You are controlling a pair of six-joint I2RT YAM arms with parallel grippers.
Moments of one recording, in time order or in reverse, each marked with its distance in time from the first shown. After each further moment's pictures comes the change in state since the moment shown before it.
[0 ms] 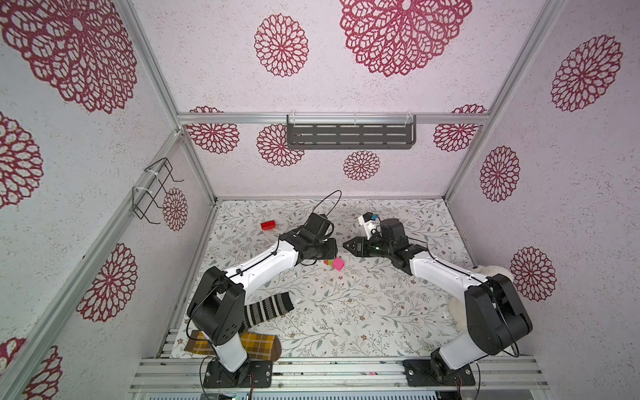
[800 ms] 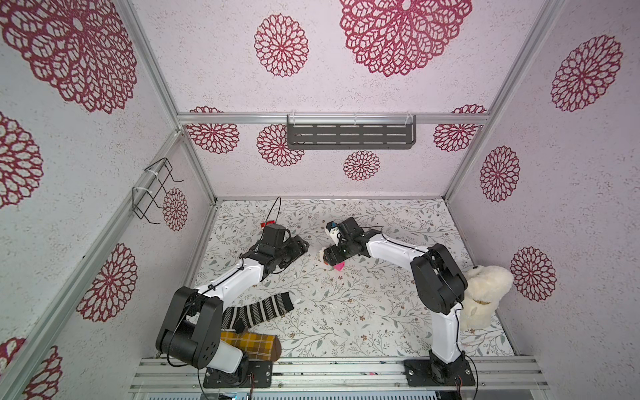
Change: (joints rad) left arm 0.290 -0.219 -0.441 0.372 0.125 -0.335; right arm 0.185 0.482 0.501 -0.443 0.340 -0.399
